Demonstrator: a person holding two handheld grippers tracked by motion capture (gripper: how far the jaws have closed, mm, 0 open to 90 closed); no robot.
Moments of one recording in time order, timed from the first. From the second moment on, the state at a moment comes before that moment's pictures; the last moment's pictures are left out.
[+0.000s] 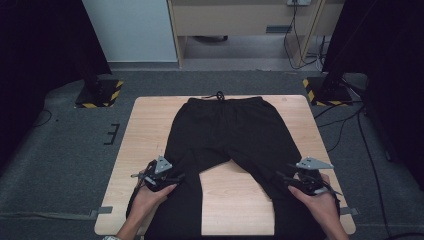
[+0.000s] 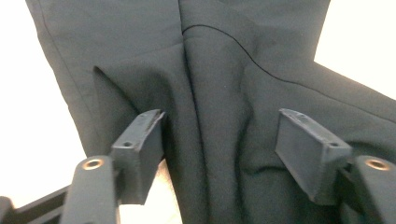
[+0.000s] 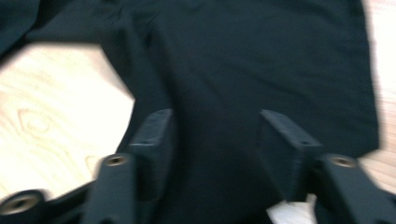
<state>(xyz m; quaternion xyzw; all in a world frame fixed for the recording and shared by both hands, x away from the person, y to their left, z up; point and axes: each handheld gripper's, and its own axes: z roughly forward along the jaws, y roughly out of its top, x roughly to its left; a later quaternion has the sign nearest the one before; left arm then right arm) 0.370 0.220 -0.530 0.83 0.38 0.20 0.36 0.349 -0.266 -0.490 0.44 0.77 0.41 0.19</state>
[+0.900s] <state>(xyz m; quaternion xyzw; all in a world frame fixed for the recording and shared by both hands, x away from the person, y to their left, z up) 0.369 0.196 -0.500 0.84 0.35 0.21 0.38 0.381 -0.295 -0.521 0.53 0.77 0.31 0.19</state>
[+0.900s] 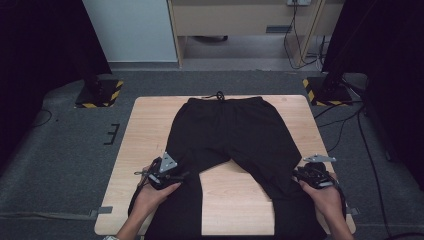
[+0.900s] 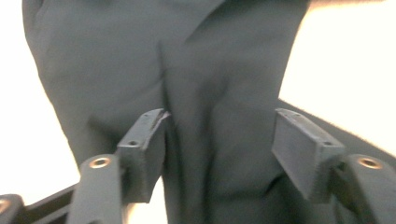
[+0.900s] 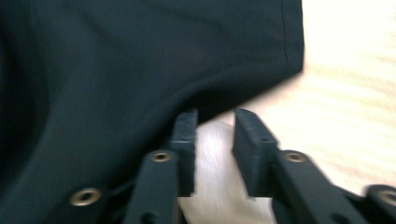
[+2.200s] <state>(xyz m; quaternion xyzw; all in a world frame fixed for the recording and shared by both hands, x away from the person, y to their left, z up) 0.444 0.045 -0.500 0.86 0.33 0.16 0.35 0.386 -0.294 -0.501 0.51 0.77 0.31 0.21</state>
